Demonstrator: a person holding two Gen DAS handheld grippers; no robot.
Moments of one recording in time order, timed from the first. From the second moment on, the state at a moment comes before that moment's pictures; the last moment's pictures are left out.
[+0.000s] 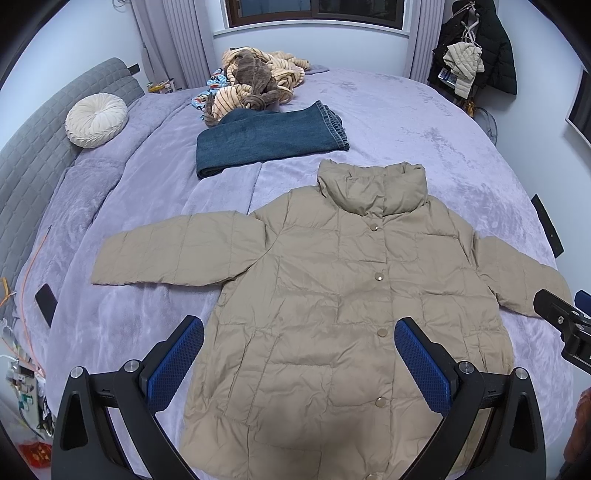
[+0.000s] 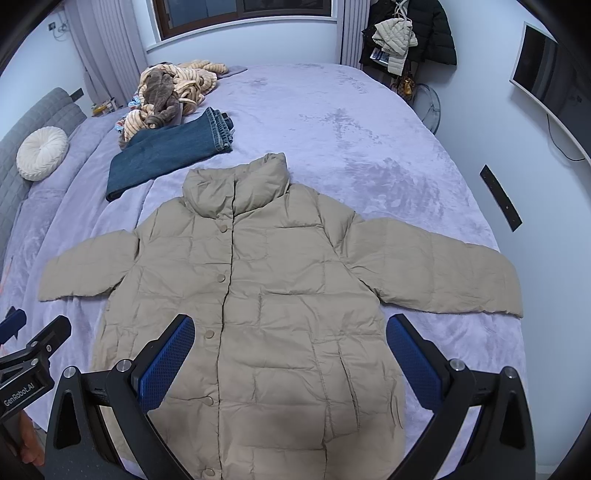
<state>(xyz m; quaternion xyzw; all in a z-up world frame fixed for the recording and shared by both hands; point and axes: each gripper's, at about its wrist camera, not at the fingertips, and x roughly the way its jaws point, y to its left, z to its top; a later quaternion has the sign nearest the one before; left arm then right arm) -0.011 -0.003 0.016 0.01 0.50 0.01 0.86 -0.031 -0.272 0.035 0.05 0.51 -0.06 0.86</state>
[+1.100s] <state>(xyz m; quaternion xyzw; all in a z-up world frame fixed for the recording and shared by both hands) 0.042 0.209 -0.120 -0.23 0.53 0.01 0.82 0.019 -0.176 -0.060 0.10 0.55 0.01 0.83</state>
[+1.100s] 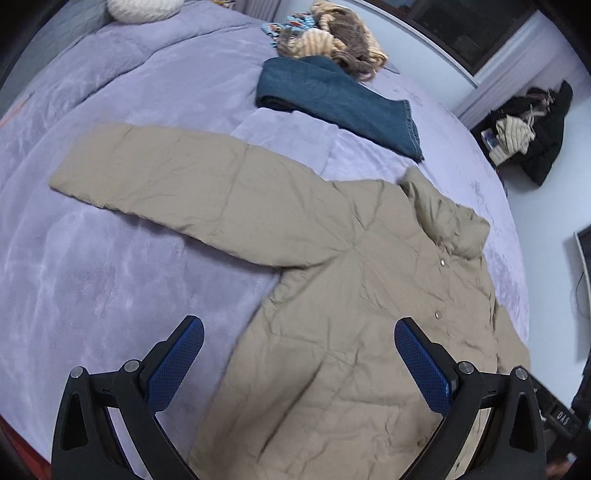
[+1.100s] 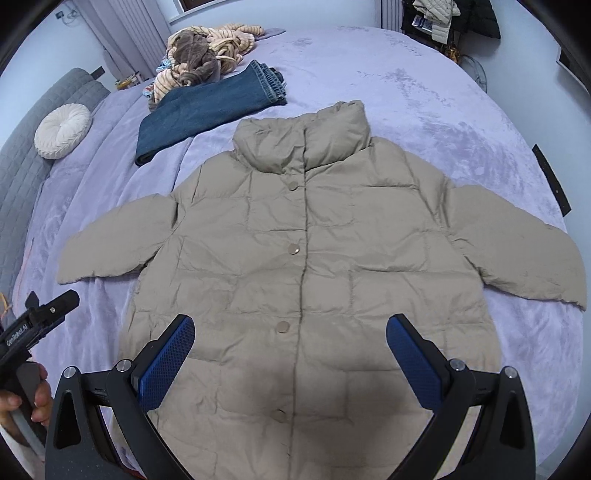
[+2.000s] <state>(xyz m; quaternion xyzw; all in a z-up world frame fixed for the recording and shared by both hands) 0.176 0.406 -0.217 -0.30 0.43 0.08 0.85 0.150 -0.020 -0.171 0.23 0.55 0.13 0.79</state>
